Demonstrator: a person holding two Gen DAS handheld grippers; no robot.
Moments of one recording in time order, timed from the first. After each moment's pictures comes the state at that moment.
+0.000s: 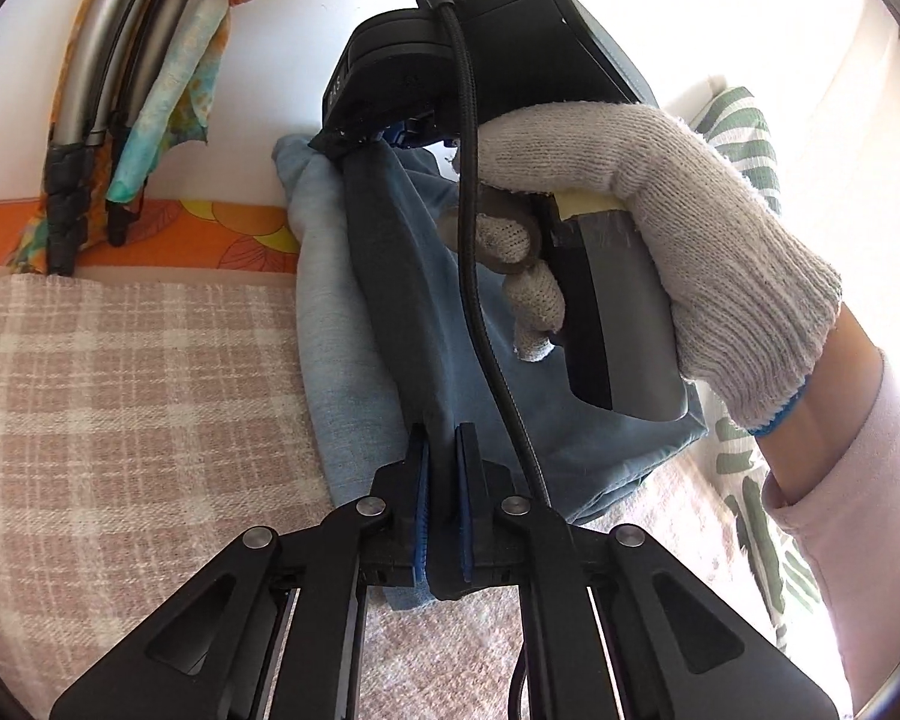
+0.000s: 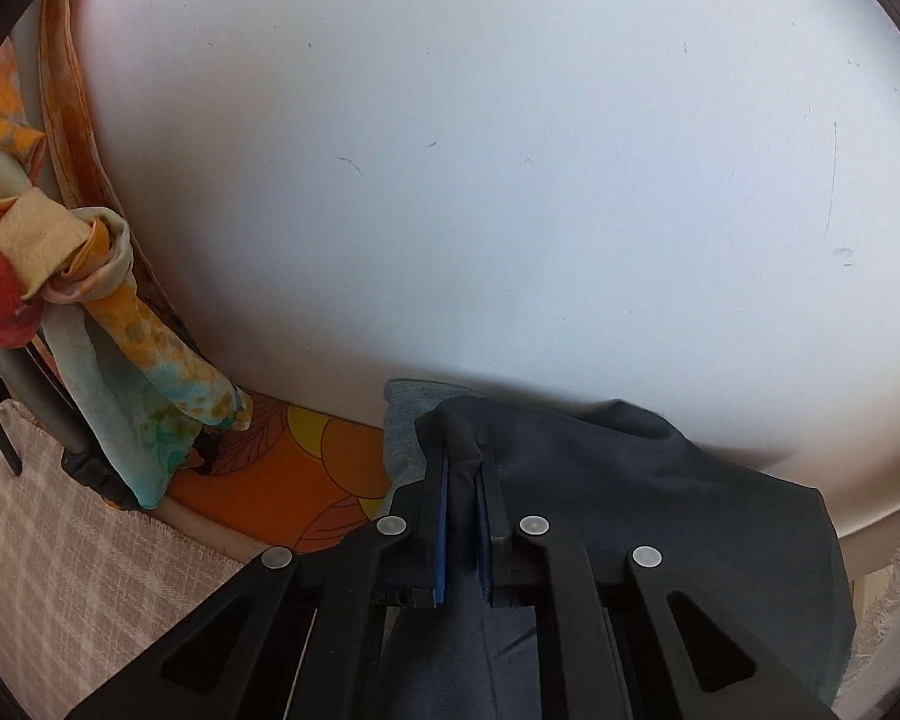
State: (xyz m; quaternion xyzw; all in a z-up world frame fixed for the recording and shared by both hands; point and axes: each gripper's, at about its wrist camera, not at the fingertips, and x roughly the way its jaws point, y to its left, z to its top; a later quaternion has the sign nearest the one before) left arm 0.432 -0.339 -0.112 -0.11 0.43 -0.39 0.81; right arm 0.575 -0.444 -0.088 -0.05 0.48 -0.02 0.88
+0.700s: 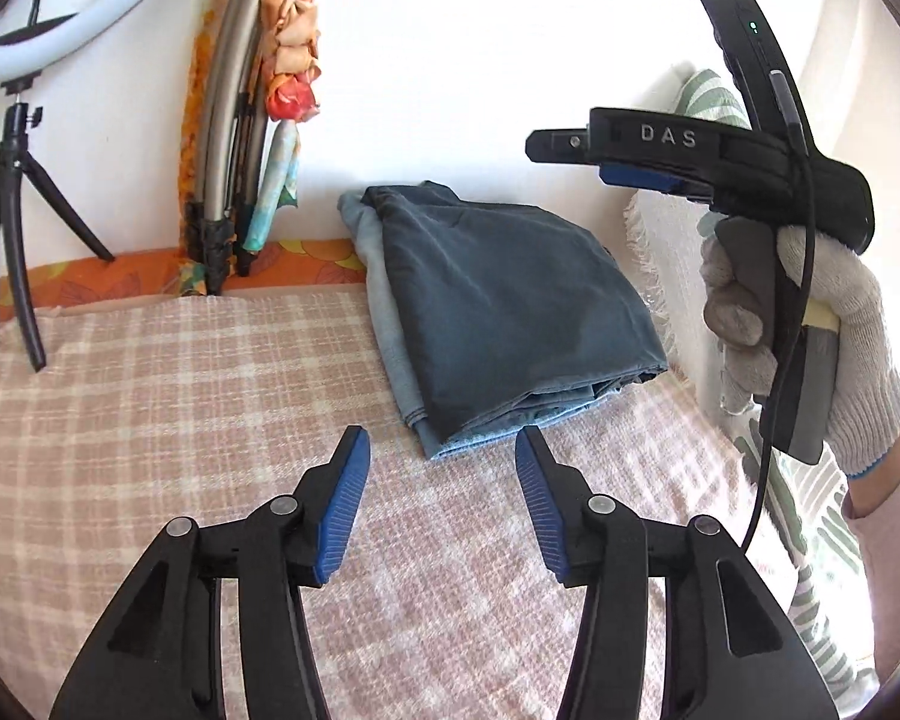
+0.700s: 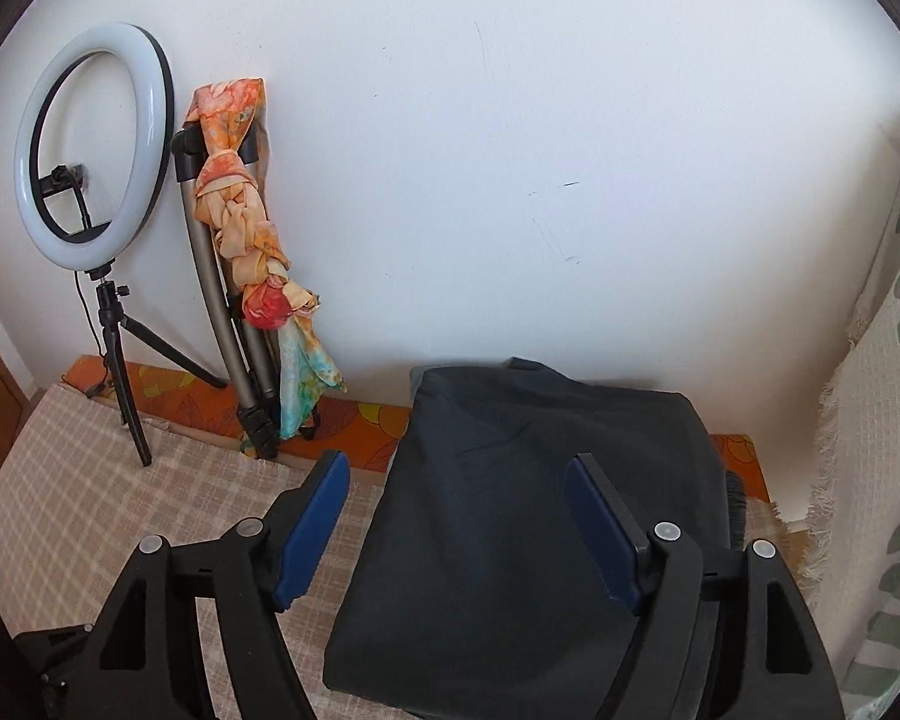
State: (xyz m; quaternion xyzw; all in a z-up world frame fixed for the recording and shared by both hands) left arm 0.333 -0.274 -0.025 -0.03 0.40 -0.33 0.85; right arm 0.380 -0.469 0.020 0.01 0.37 -0.03 0.93
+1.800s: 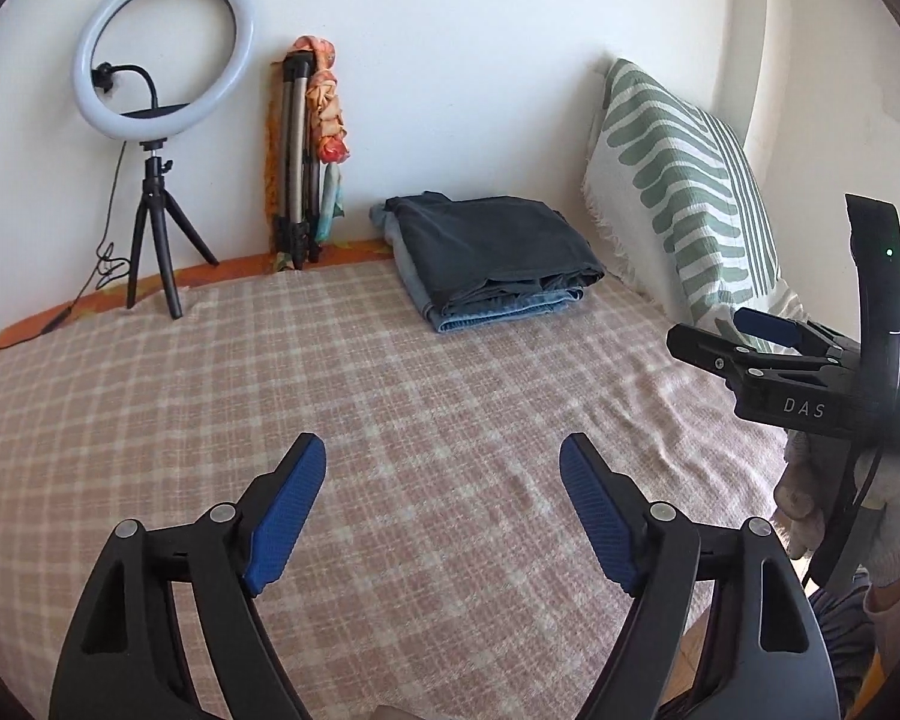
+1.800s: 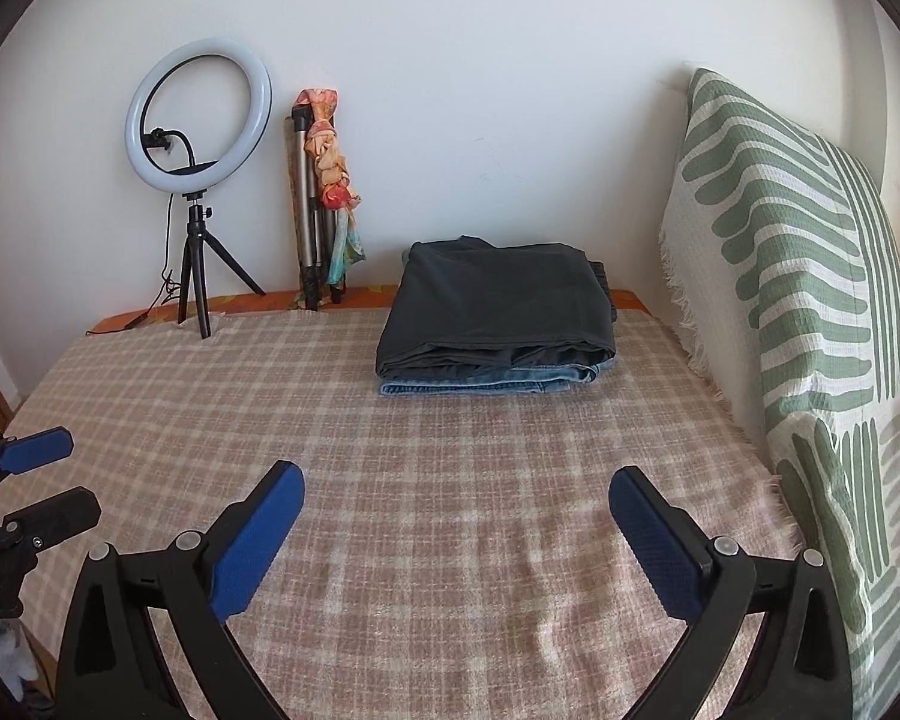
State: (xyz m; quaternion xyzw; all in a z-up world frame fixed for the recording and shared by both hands) left arm 0.168 -0.187 -0.002 0.04 0.34 -0.30 0.89; right arm 0.105 -0.405 -0.001 0.04 0.33 -0.11 0.94
